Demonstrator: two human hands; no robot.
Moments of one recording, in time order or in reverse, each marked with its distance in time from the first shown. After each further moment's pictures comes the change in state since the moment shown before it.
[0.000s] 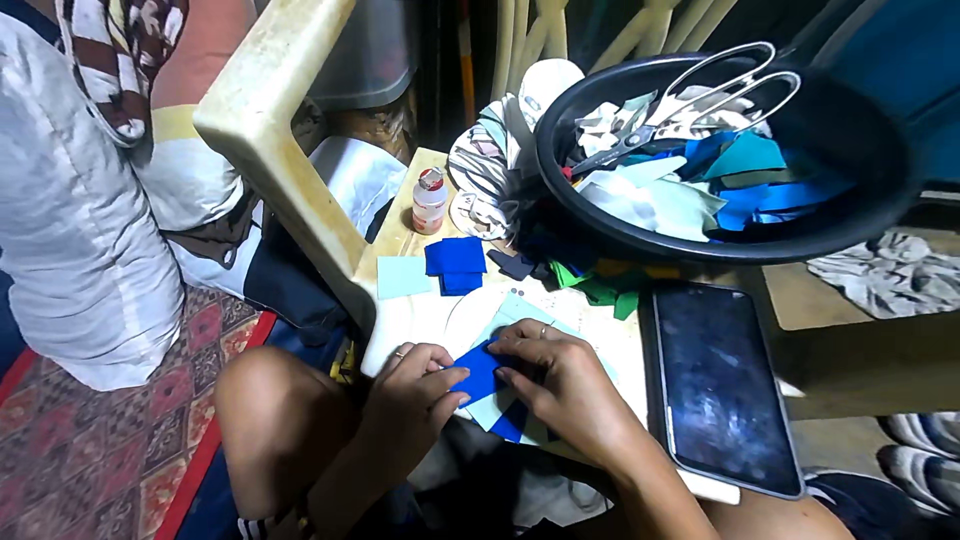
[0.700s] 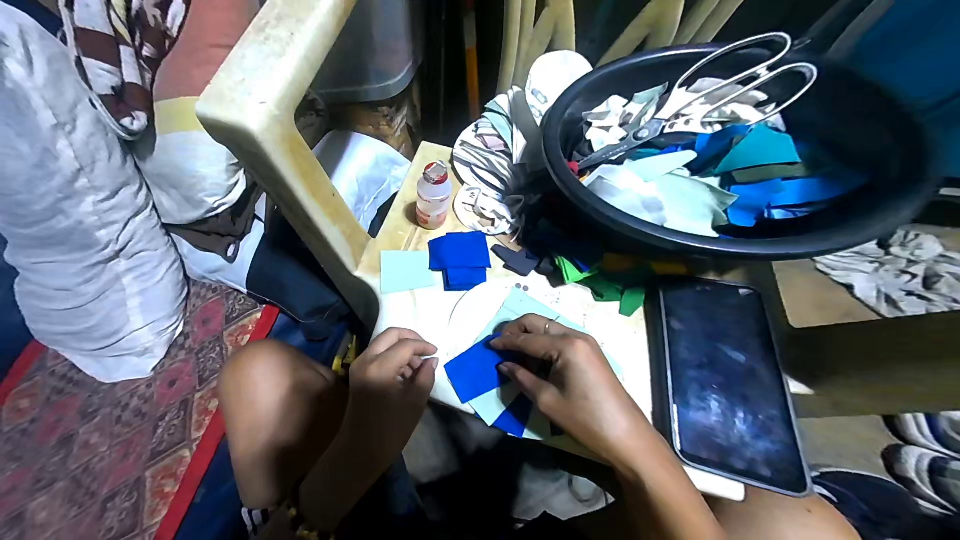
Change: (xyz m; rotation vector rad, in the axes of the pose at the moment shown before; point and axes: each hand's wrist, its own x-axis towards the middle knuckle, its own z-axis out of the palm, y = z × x) left_hand 0.006 0.003 -0.013 -0.120 0.197 -0.207; right_hand 0.000 0.002 0.000 0.002 -0.009 -0.017
